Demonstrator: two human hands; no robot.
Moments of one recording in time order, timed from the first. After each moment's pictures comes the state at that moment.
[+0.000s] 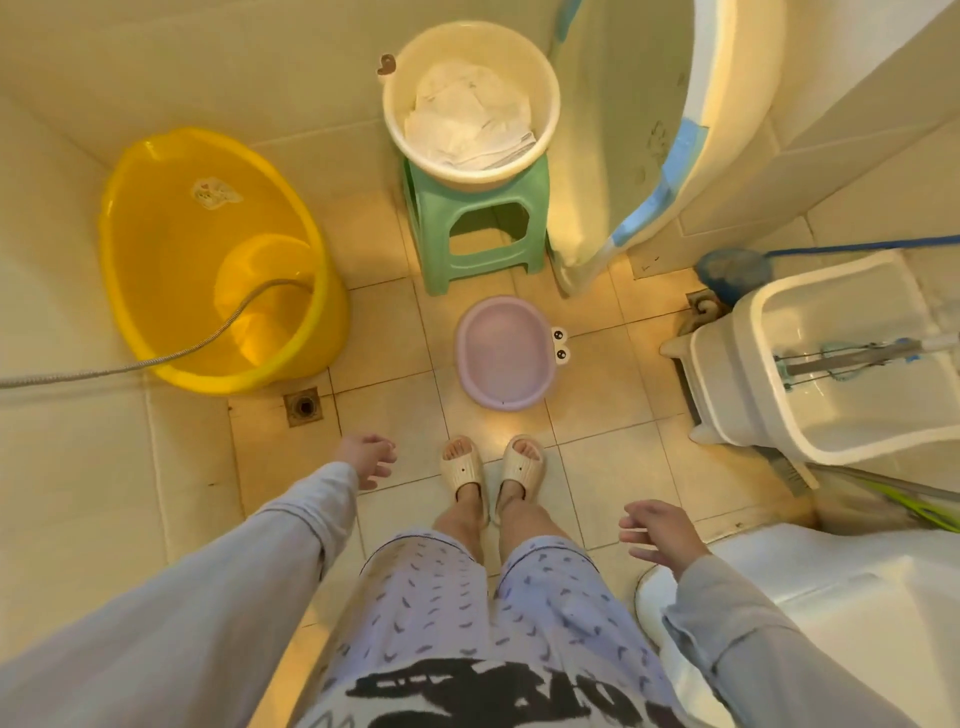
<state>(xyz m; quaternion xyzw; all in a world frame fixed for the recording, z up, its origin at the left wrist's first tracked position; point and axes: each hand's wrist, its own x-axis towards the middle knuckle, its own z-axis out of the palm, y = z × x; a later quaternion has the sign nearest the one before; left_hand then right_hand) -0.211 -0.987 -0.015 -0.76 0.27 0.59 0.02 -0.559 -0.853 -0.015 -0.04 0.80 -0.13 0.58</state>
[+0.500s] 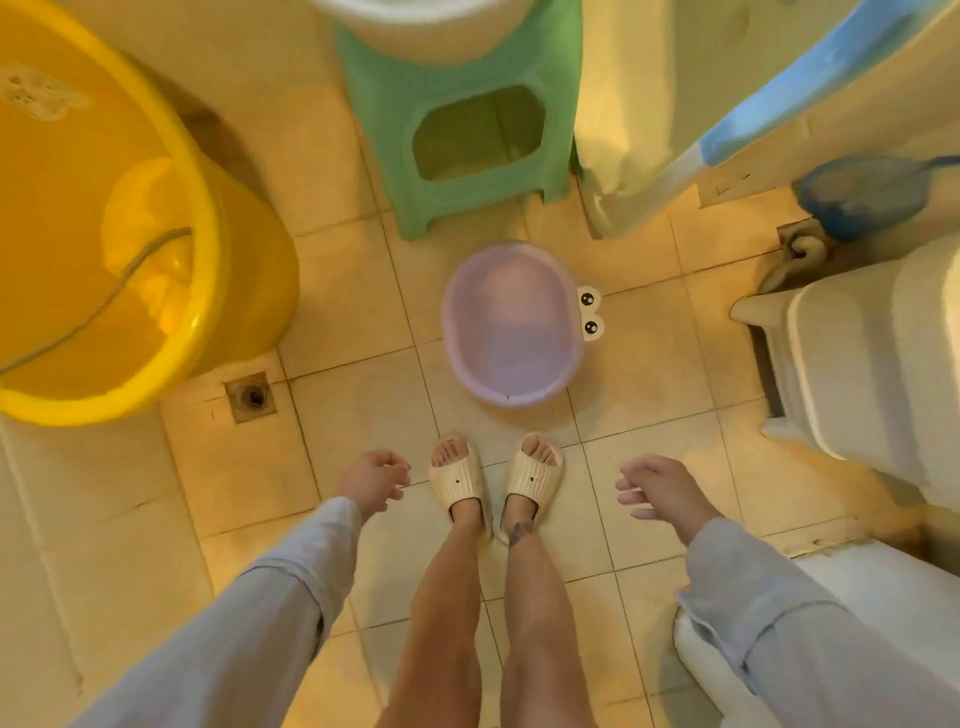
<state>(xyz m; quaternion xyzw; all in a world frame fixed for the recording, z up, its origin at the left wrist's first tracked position) -0.269 -1.038 -0.250 -0.76 0.26 0.58 0.12 -0.591 -0.977 -0.258 -0.08 0.79 -0.04 0.60</state>
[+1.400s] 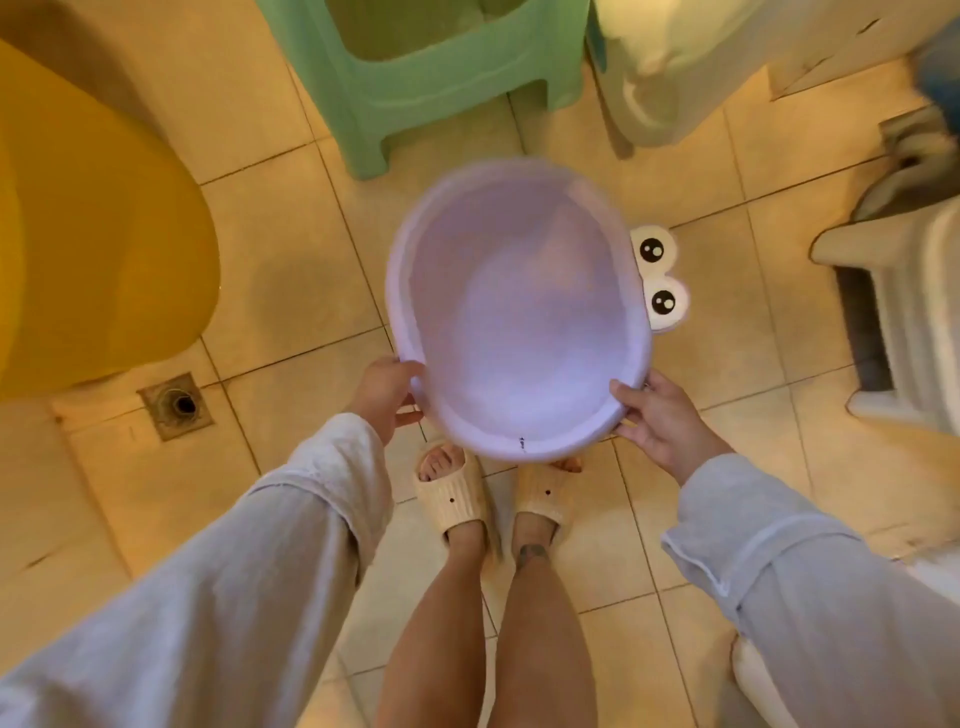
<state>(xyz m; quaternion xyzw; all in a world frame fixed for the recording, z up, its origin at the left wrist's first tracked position) -0.317 -1.110 -0.425 -0.75 0.14 0.64 -0.03 -0.578 -1.021 -0.444 0.07 0.72 -0.29 0.63</state>
